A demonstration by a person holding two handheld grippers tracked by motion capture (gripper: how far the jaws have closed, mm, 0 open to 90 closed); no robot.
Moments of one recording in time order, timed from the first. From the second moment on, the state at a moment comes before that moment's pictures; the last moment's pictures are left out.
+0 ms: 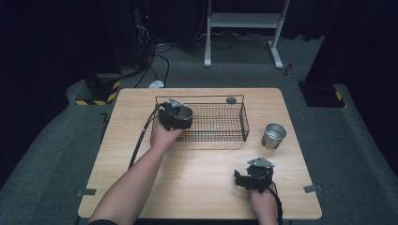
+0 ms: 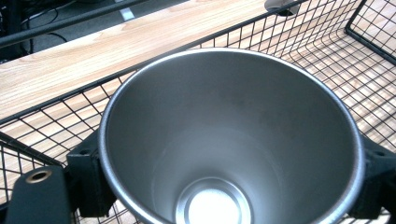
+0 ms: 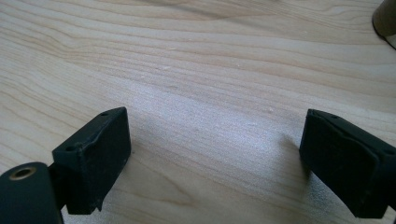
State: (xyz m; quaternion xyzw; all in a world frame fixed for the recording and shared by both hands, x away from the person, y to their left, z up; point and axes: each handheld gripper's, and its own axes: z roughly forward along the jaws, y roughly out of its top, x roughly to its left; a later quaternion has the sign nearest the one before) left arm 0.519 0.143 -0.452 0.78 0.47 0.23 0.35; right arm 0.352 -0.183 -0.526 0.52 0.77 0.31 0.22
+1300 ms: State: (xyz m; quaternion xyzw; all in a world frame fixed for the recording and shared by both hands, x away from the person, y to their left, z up) left arm 0.506 0.158 -0.458 0.77 0.46 0.23 0.37; right arm 0.352 -0.183 -0.526 0.52 0.77 0.31 0.22
